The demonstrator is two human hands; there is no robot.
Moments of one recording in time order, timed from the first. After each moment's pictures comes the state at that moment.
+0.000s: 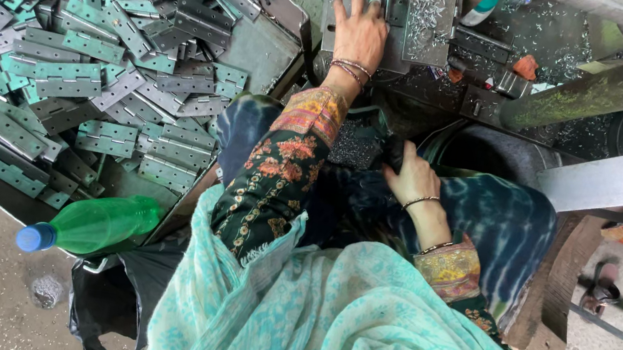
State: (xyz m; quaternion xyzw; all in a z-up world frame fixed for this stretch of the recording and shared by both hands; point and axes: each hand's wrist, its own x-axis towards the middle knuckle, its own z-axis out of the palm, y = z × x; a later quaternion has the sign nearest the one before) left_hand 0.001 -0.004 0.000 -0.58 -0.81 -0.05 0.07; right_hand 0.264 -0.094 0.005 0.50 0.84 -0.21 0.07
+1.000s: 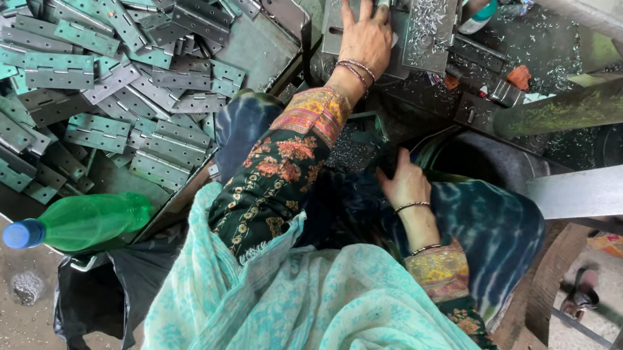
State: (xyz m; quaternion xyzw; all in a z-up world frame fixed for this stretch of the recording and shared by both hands) left_hand 0.007 0.004 0.007 -0.58 -0.81 -0.05 -0.01; right_hand 0.270 -0.096 -0.027 0.51 0.83 -0.21 0.03
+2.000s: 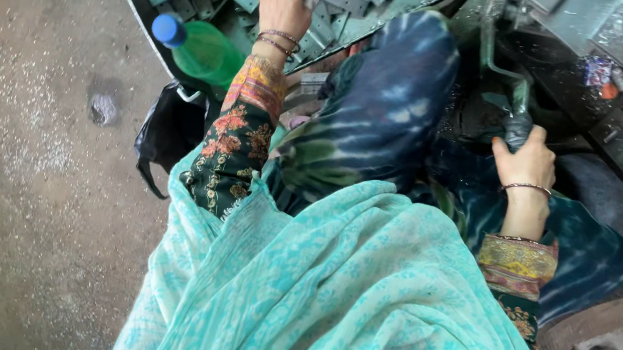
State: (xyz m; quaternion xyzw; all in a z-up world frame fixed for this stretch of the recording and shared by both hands) left_hand -0.141 -0.391 -0.071 -0.33 -0.90 -0.25 0.11; right_hand 0.260 -0.093 0.027 0.47 0.86 -0.18 0.08
